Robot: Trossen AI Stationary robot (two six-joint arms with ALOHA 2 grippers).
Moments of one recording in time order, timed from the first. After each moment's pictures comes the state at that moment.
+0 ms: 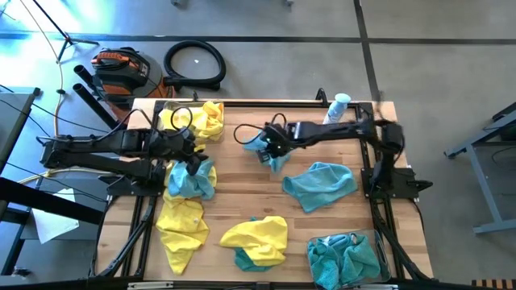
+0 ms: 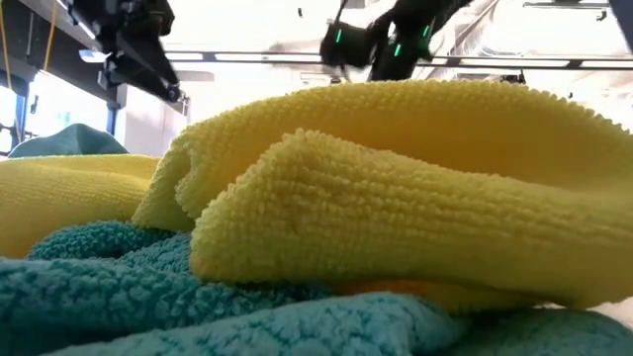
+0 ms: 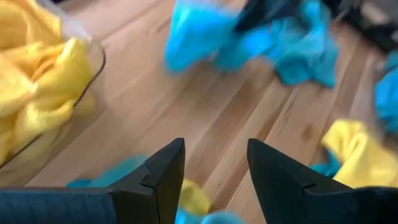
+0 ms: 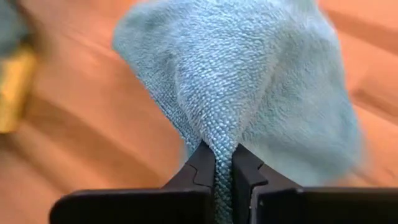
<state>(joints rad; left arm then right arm) 0.06 0.79 0.76 -0.74 -0.22 -0.59 -0.20 1.87 1.35 -0.59 0.09 0.87</state>
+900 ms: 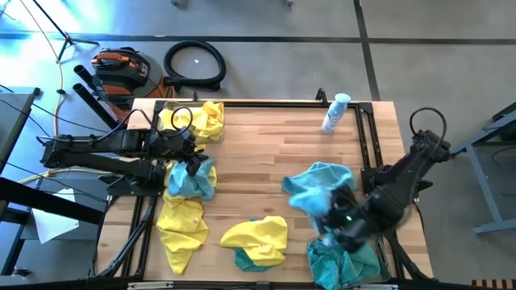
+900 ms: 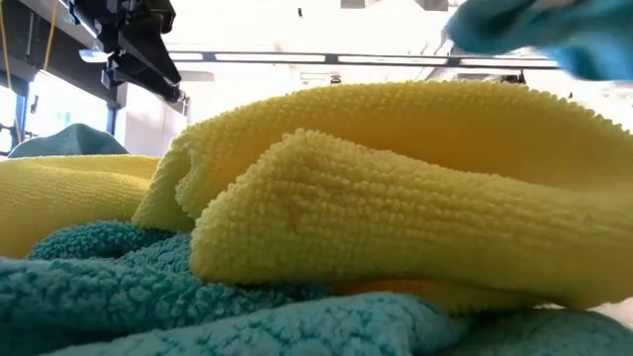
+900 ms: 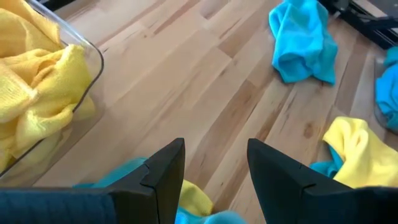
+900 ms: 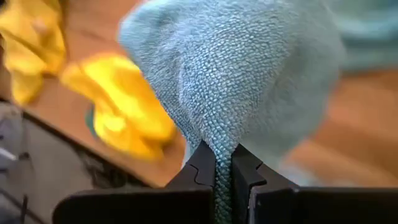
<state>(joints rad) 0.05 0.79 0.76 -0.73 -0.22 -0.57 0.78 1.50 1.49 -1.30 0.36 2.00</state>
